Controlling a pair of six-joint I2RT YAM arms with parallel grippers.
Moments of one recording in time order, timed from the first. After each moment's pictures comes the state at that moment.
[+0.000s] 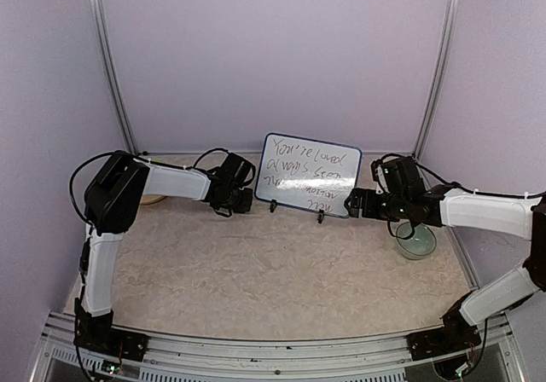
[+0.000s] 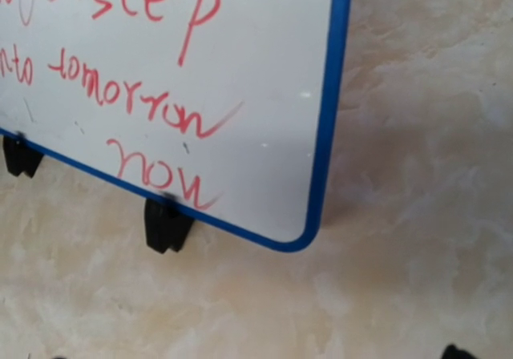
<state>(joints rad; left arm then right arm) -0.64 2.22 1.53 -0.20 -0.28 -0.31 0.53 1.37 0.82 -0.14 0.11 0.49</state>
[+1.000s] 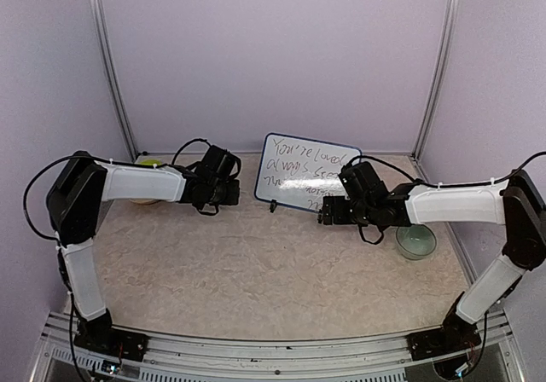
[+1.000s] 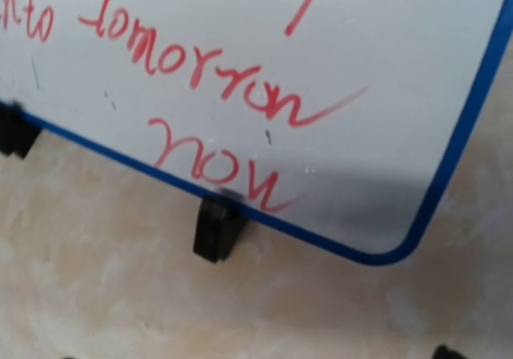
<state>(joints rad) -0.65 1.95 1.31 -0.16 -0.36 -0.39 0.73 1.57 0.96 -0.17 0.33 0.51</state>
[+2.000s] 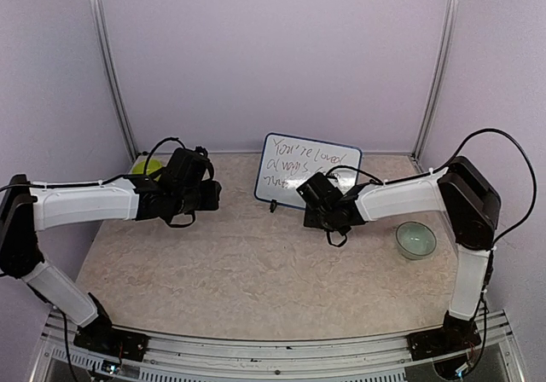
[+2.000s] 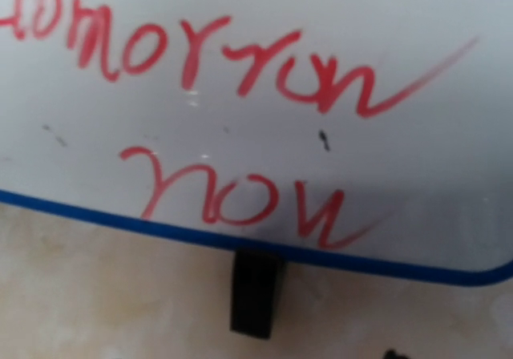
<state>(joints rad) -0.73 1.52 1.01 -0.19 -0.40 -0.49 0.83 1.93 1.23 -0.25 0.55 0.81</state>
